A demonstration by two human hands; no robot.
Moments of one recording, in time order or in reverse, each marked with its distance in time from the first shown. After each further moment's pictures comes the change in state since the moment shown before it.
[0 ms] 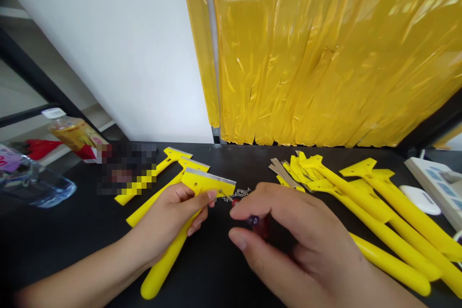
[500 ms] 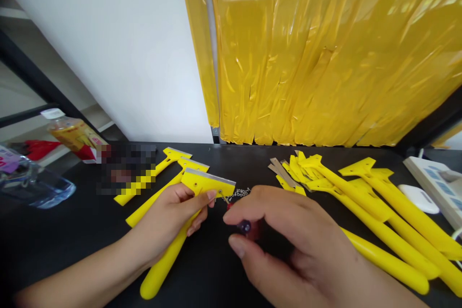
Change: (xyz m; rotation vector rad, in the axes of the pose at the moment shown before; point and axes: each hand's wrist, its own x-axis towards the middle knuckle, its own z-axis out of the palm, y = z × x) left_hand 0.000 -0.002 0.000 0.016 0.001 0.015; right_hand 0.002 -0.003 -0.002 0.009 -0.054 -0.041
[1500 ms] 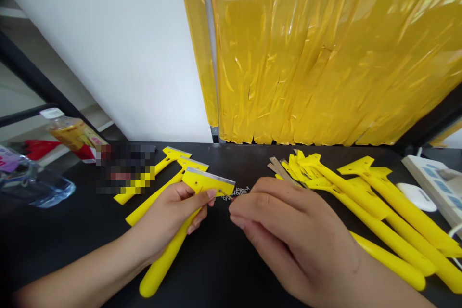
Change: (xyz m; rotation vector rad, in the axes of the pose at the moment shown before) left_hand 0.001 -0.001 0.001 -0.028 0.003 -0.025; right_hand 0.009 0.003 -0.007 -0.085 -0.072 -0.119
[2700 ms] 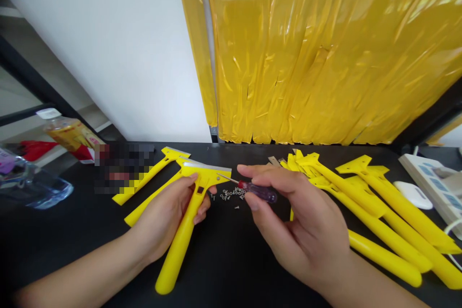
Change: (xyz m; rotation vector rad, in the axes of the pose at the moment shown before) left_hand 0.001 0.002 0.003 -0.396 -0.012 0.058; right_hand -0.013 0.015 0.030 0.186 0.422 0.162
